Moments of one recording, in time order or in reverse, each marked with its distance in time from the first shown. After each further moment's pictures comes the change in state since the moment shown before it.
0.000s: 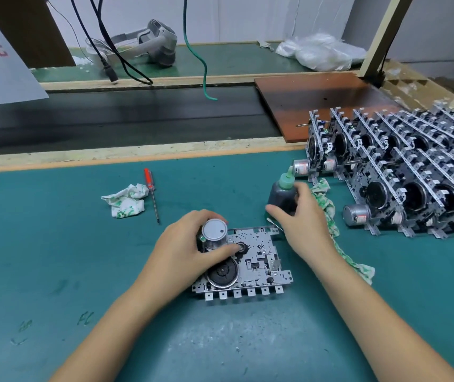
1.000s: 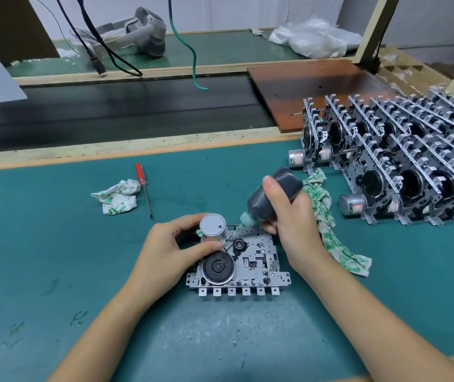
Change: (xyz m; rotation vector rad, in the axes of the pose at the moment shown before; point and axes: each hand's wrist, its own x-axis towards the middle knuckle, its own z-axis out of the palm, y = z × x) left_hand -0.006 -0.010 0.003 -0.452 -0.021 -0.093; right_hand -0.022 -0.019 0.009 0.798 -0.053 -0.020
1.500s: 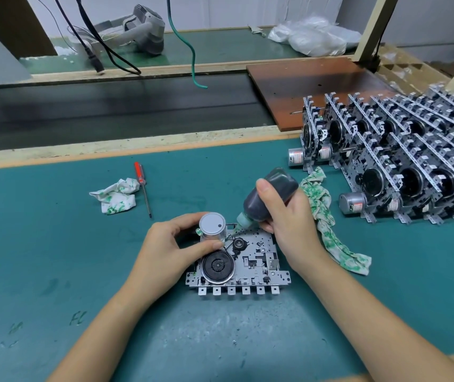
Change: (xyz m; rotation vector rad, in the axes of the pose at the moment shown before) left_hand -0.001 0.001 0.000 0.014 0.009 0.006; right_hand 0.000 0.003 0.000 -0.067 -0.041 -0.057
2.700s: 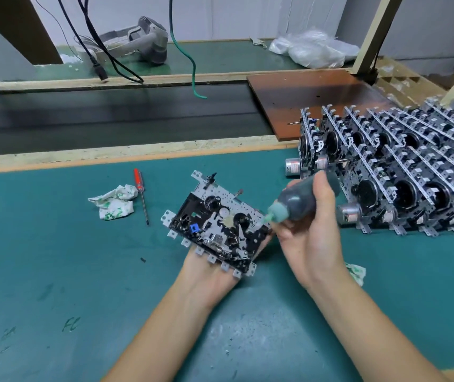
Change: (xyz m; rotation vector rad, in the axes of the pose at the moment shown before) left_hand 0.016 0.022 0.054 -1.687 -0.323 -0.353; right_hand -0.009 -0.027 -0.008 0.616 0.128 0.138
